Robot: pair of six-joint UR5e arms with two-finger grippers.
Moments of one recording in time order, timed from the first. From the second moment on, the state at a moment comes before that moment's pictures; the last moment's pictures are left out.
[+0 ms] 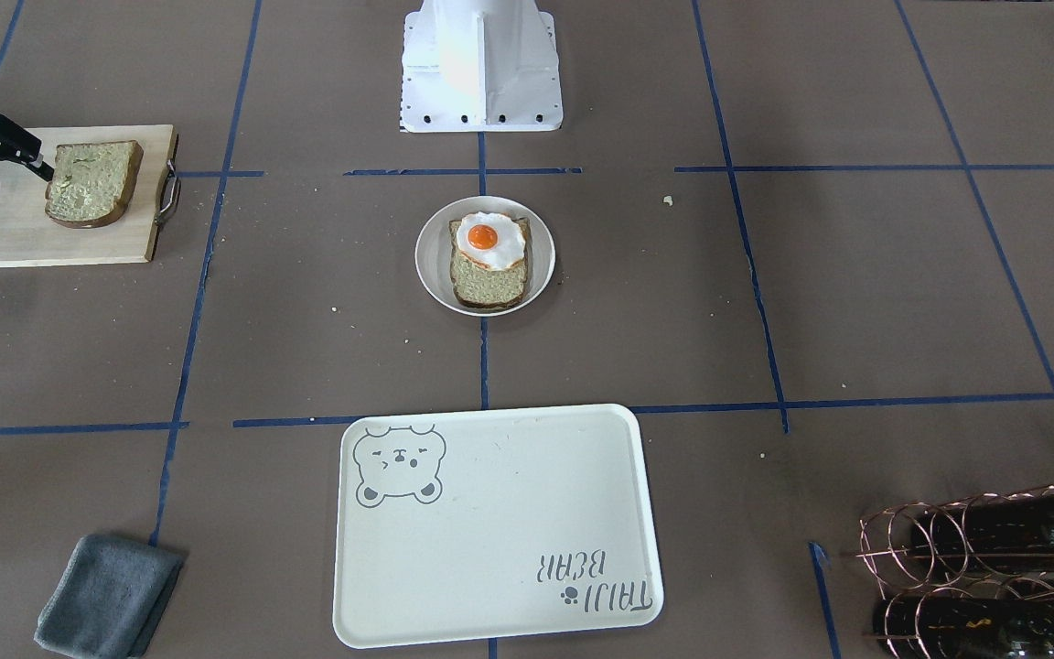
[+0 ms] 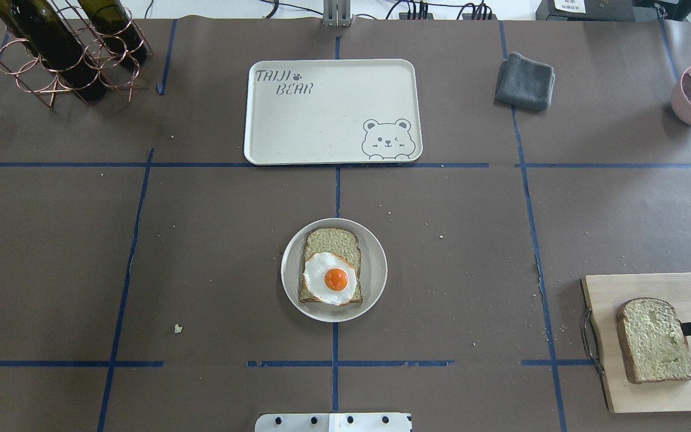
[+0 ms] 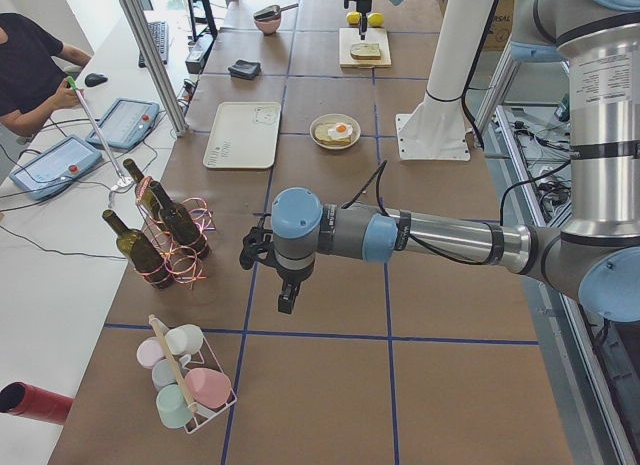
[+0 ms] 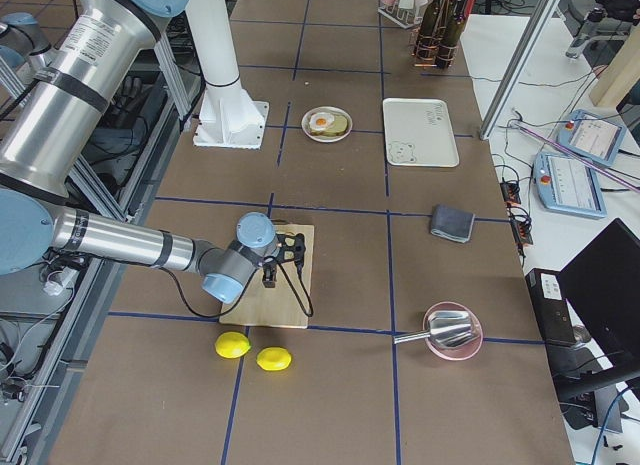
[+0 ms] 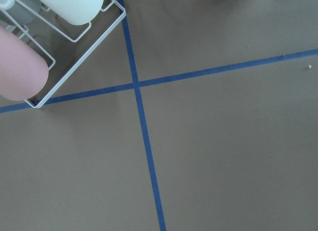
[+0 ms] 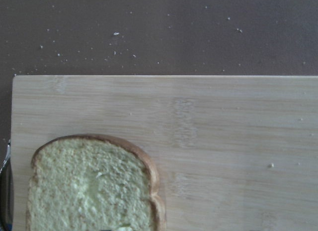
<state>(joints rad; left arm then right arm) -1.57 -1.44 -1.84 -1.58 -2.41 0.10 0.79 -2.08 1.70 -0.34 2.22 1.04</state>
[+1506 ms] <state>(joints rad) -1.57 -1.44 -1.84 -1.58 -2.41 0.10 0.70 -2.07 1.73 -0.32 2.19 1.10</state>
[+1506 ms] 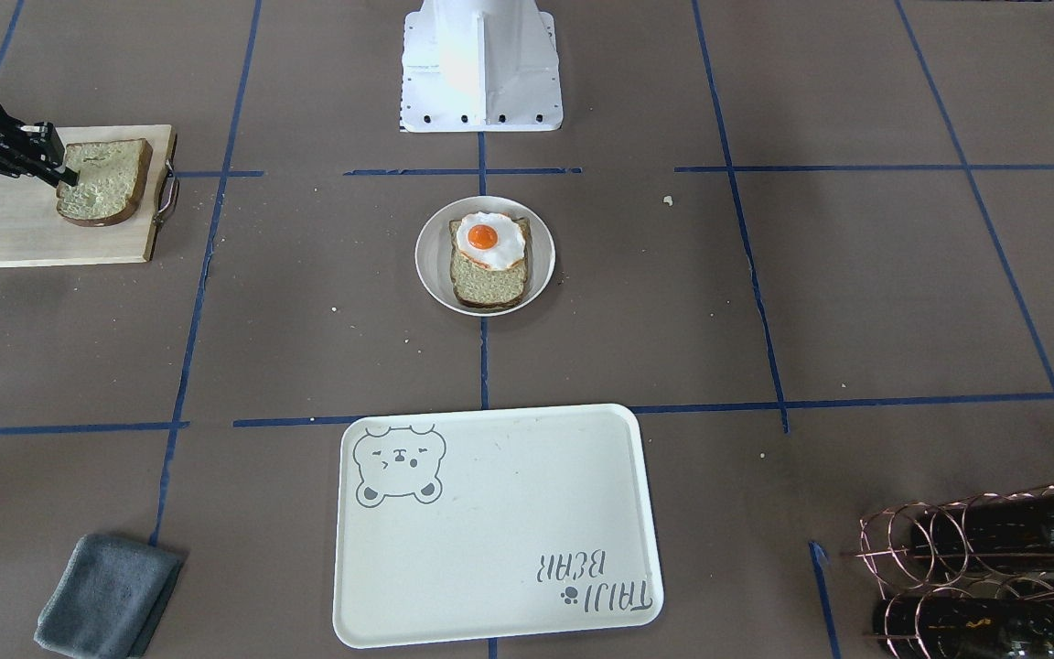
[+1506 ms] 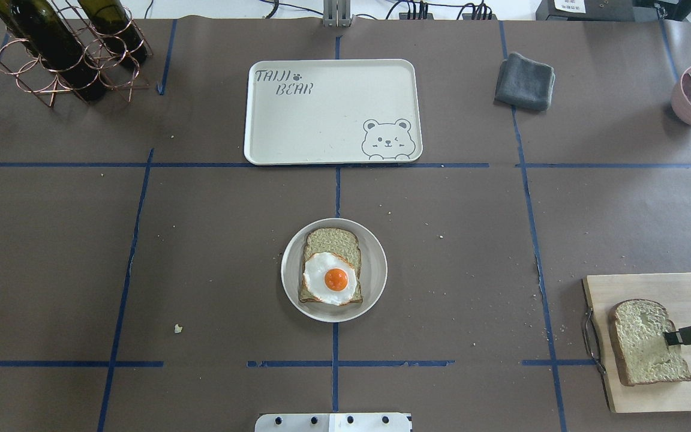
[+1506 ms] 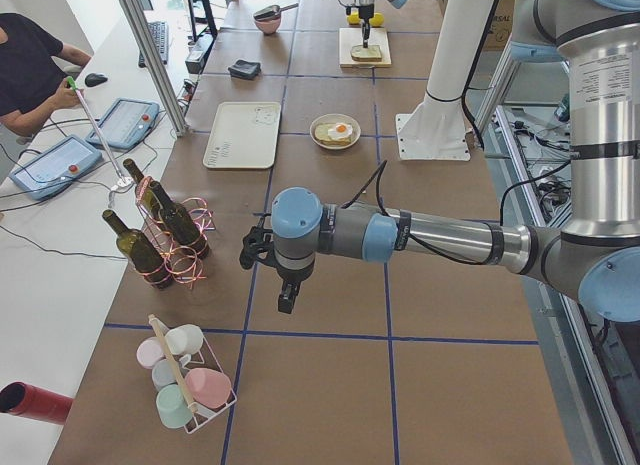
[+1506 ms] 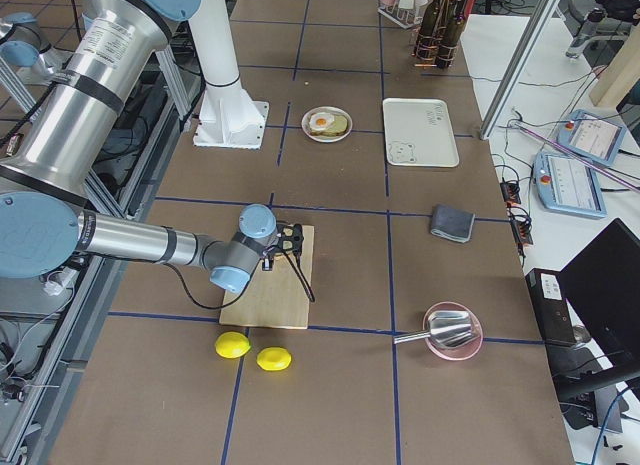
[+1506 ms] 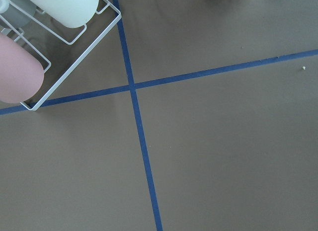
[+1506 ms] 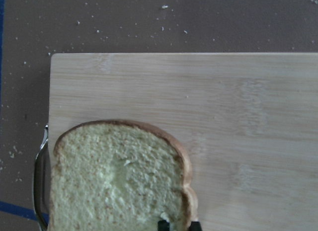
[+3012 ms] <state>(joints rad) -1.57 -1.43 -1.84 -1.58 -2.41 0.10 0.90 -1.78 1.78 -0.33 2.44 1.24</state>
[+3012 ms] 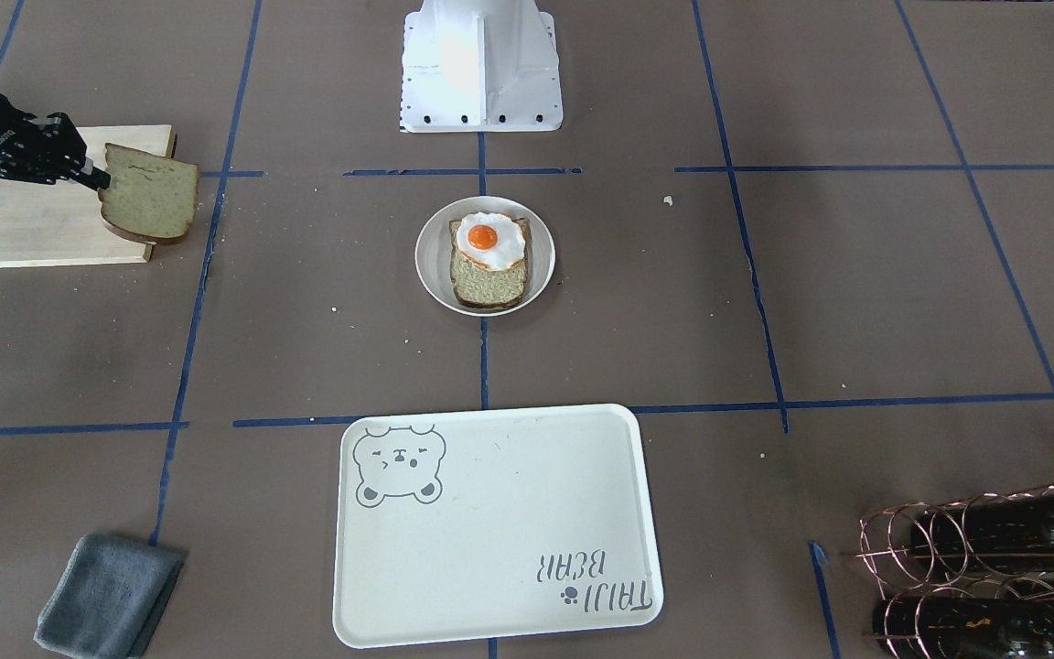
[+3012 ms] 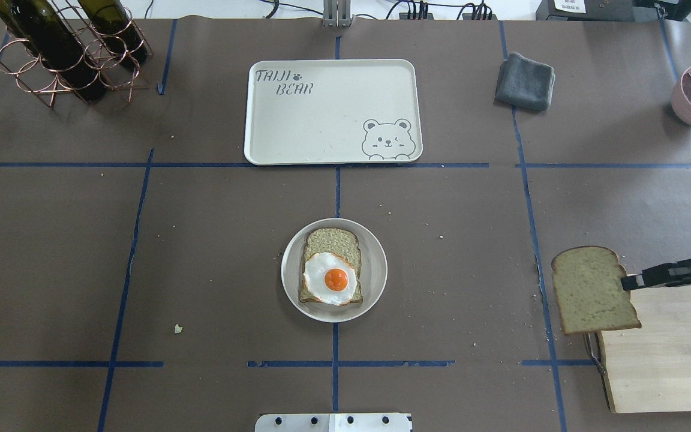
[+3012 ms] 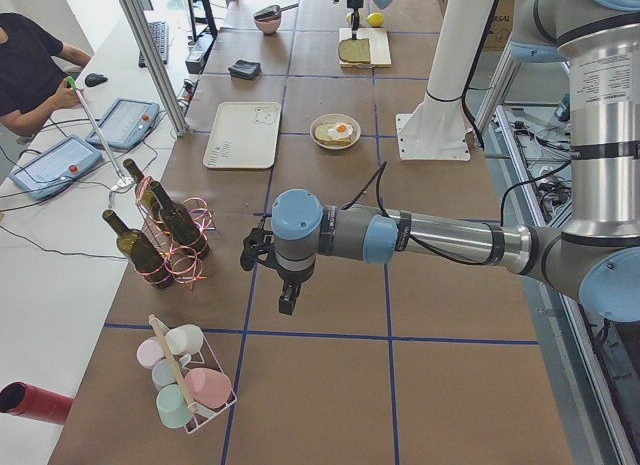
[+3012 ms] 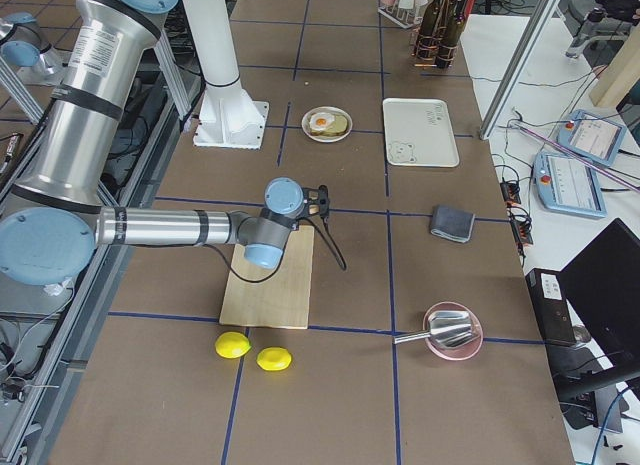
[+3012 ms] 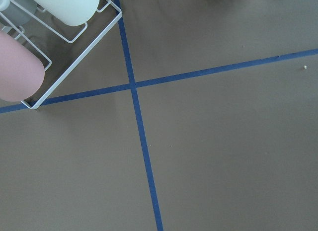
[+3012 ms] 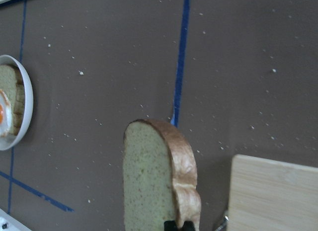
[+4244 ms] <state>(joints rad) -1.57 -1.43 -1.83 -1.60 -2.41 0.10 0.60 -1.09 1.52 -0.49 2.22 1.68</state>
